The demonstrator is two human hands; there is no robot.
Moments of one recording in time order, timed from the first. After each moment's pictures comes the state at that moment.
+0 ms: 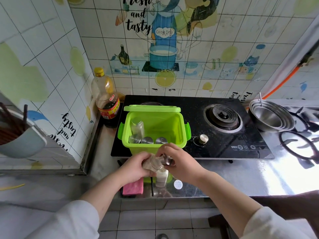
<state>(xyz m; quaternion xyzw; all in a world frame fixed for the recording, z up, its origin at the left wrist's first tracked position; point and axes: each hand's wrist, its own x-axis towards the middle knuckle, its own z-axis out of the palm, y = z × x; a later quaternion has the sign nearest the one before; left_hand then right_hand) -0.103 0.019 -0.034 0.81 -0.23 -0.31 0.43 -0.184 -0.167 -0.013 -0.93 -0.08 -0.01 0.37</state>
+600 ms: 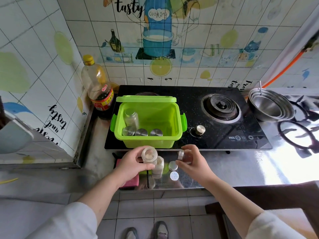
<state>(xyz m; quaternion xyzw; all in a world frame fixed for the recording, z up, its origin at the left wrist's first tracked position) -0.119 0.012 -0.058 0.76 -0.13 -0.30 0.56 -0.224 -0.210 -0.072 -0.81 0.20 -0.01 0.55</state>
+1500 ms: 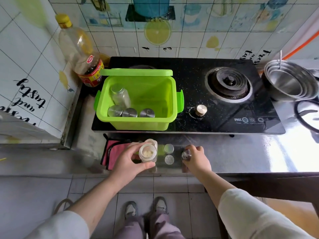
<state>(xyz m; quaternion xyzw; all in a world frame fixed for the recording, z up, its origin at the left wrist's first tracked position) -0.162 -0.008 -0.100 0.79 -0.13 -0.23 0.56 -0.232 -0.252 -0.191 -0.89 0.32 0.15 0.29</state>
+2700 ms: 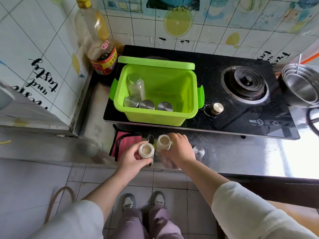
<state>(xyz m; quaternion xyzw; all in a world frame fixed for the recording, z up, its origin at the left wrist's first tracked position) -0.159 0.027 -0.146 0.80 0.01 -0.25 0.54 -0.176 -0.165 -0.157 -0.94 0.16 0.10 0.28</state>
